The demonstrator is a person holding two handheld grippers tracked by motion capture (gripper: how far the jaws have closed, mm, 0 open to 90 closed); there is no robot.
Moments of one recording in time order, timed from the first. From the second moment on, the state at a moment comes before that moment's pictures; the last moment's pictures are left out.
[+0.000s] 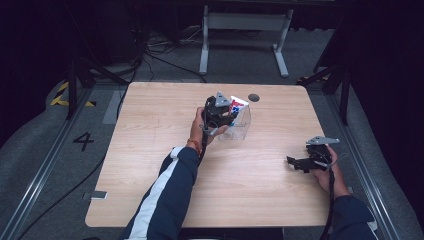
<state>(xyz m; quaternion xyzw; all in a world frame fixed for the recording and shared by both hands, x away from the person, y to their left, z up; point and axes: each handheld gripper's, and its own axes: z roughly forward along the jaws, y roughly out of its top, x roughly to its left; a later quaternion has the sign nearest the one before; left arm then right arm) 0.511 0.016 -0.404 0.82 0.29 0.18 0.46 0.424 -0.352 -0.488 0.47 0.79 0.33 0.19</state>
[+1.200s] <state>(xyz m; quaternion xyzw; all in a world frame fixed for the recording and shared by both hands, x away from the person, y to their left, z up) 0.491 0.035 -0.384 0.81 0.29 0.20 0.46 0.424 -0.352 -0.488 0.47 0.80 0.33 0.19</state>
